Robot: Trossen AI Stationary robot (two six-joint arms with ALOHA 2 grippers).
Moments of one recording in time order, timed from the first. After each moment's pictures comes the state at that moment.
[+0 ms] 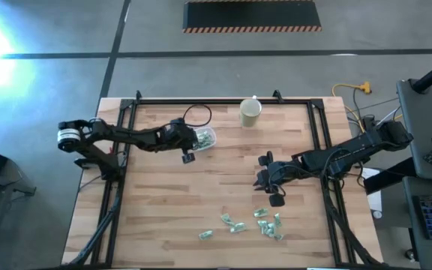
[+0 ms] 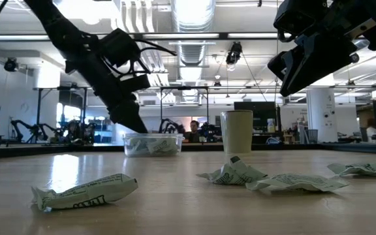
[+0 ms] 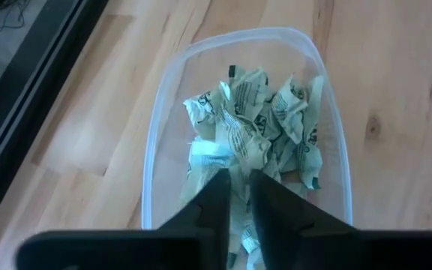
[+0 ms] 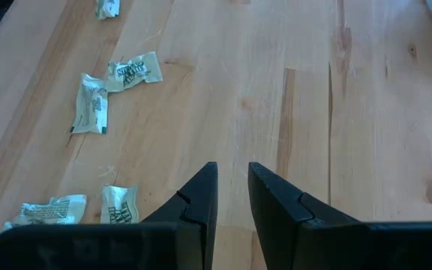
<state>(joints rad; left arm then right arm) 0.29 1.47 0.65 0.06 -0.24 0.16 0.24 1.28 0.67 -0.22 0.00 0.10</state>
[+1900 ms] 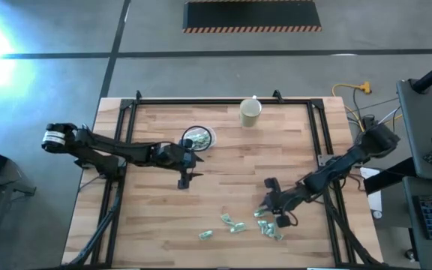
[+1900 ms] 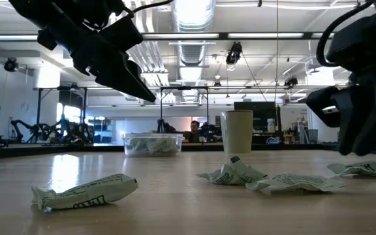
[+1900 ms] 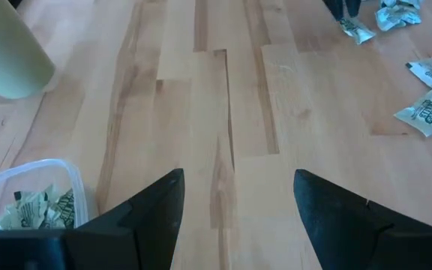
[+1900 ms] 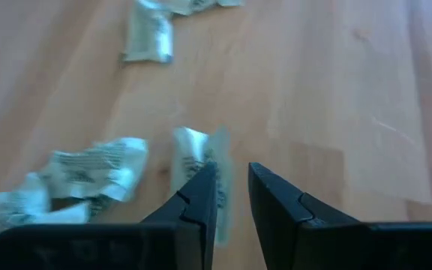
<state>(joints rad) -0.03 1.31 0.65 0.06 -0.06 0.06 0.56 1.48 0.43 0.25 0.20 0.31</state>
